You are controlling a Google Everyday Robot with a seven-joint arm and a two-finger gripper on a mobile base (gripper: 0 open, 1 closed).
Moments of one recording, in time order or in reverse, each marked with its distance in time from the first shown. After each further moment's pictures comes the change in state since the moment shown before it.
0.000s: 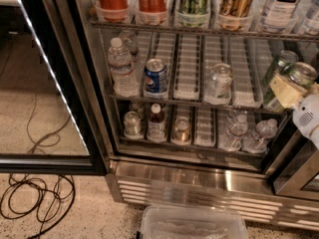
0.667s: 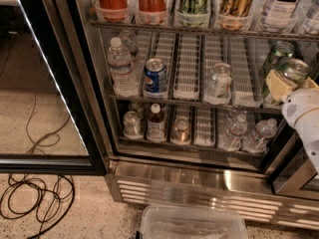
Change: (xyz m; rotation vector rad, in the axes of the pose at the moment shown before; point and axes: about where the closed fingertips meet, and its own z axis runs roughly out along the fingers) arm 0.012 -0.018 0.032 0.103 -0.026 -0.063
